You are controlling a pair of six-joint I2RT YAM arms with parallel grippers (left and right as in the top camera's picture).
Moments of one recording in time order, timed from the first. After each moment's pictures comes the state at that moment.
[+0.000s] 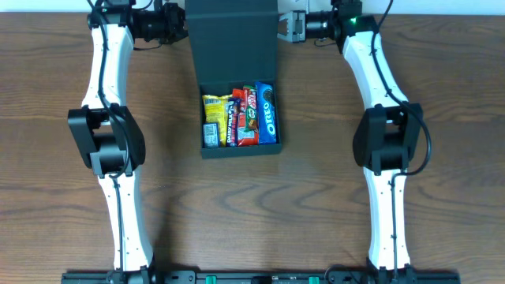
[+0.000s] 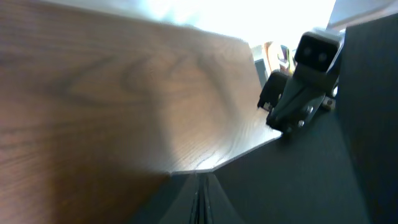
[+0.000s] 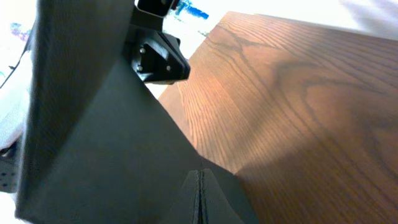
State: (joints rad) left arm 0.06 2.51 2.45 -0.94 1.13 -0.13; right arm 0.14 2.60 2.46 -0.57 -1.29 0.18
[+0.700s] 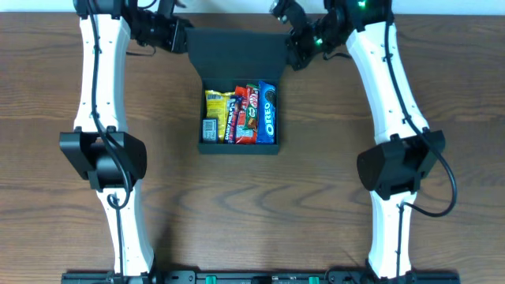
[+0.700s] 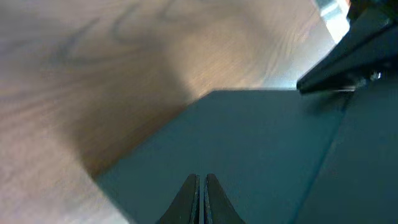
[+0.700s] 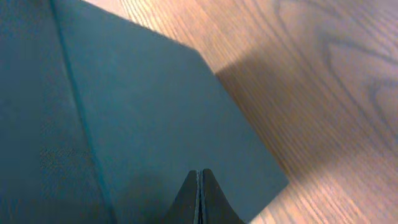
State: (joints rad) left arm 0.00 2.31 2.53 -1.50 0.84 0.45; right arm 0.25 2.30 2.47 -1.36 -0.70 -0.48
